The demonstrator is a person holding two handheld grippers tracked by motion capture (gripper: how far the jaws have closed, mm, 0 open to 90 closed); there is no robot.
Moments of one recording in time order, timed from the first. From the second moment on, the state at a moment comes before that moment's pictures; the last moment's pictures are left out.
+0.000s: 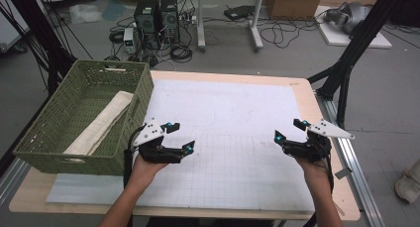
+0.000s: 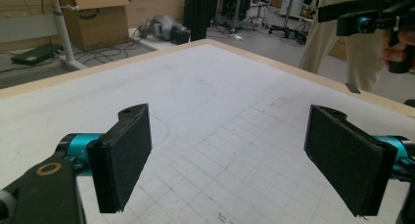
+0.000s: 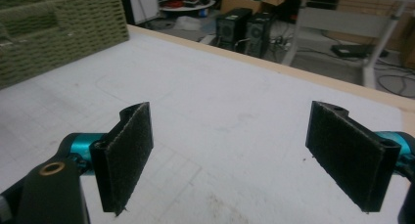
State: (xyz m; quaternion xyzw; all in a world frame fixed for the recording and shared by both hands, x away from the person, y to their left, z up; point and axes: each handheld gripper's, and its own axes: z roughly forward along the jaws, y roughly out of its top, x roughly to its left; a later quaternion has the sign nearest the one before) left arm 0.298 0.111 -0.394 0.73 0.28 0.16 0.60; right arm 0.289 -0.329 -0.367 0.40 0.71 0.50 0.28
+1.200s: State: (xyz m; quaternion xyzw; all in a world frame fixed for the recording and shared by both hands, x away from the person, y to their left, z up) left arm 0.293 0.110 -0.420 0.74 0.28 0.16 0.59; right arm 0.259 -0.325 -0.405 0.41 0.72 0.47 0.30
